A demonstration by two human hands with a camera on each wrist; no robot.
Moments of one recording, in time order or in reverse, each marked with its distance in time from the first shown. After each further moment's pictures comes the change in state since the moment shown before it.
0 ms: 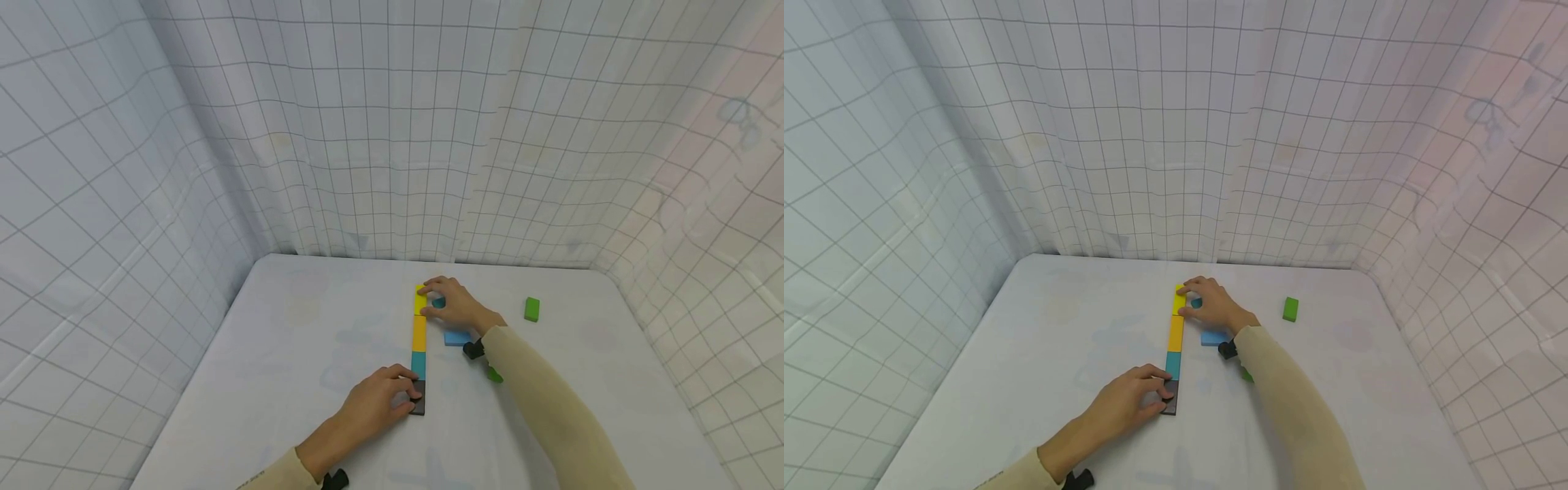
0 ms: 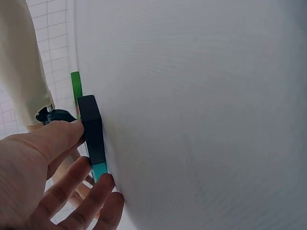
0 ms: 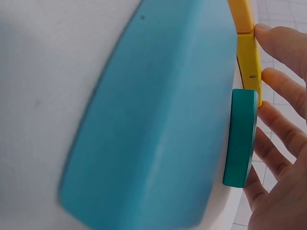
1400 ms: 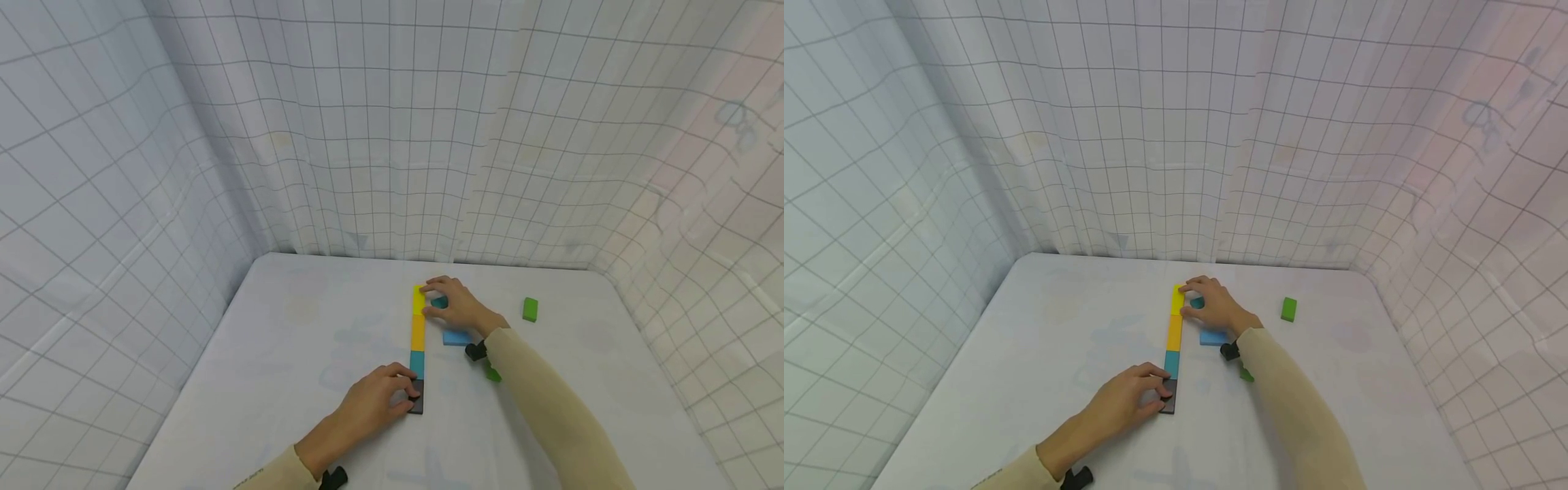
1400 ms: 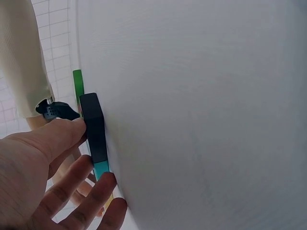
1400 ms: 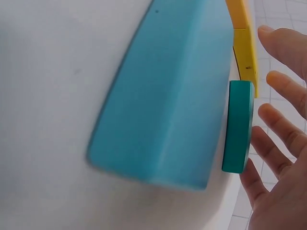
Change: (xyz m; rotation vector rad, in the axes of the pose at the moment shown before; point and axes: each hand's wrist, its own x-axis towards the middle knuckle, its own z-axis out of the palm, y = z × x) left_hand -0.001 0.001 -0.002 -0.003 0.021 0.032; right_hand -0.007 0.004 -0.003 -0.009 0.014 -0.030
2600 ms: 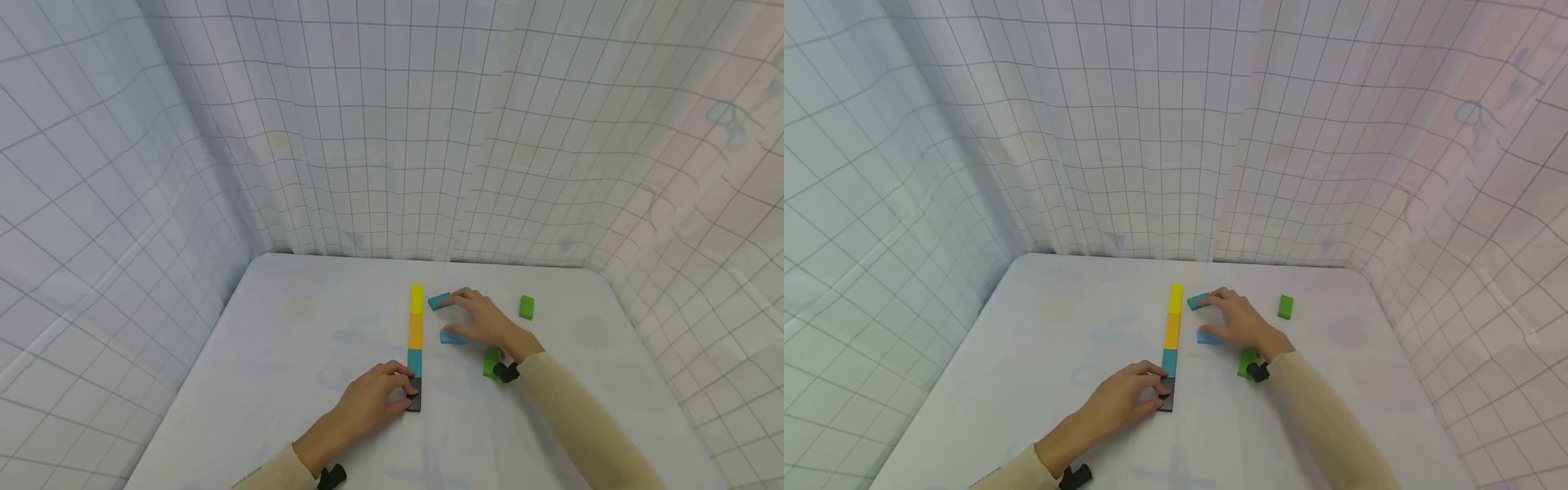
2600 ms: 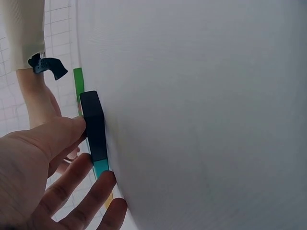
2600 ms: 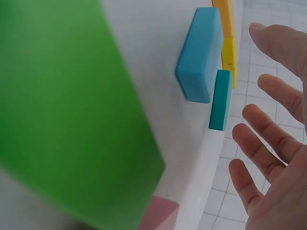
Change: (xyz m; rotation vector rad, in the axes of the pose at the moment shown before) left_hand 0.003 -0.003 0.002 0.009 -0.009 -0.011; right_hand -0.068 0.001 -0.020 -0.070 0.015 0.010
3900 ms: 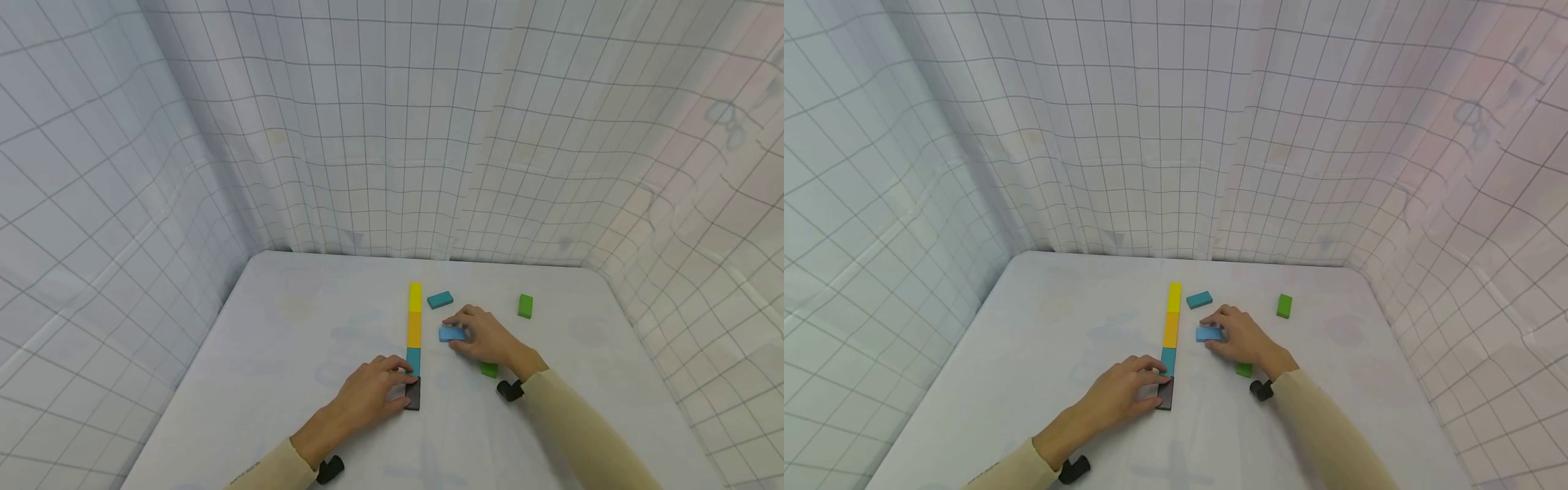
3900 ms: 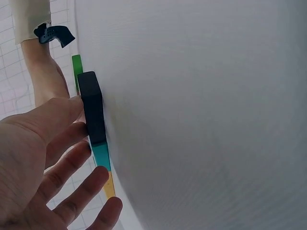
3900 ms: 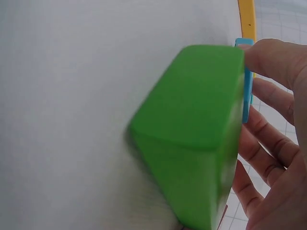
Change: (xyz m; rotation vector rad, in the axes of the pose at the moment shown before) left_hand 0.005 -0.008 -0.002 0.139 0.001 0.093; right_hand -0.029 0.001 0.022 -0.068 0.017 -0.031
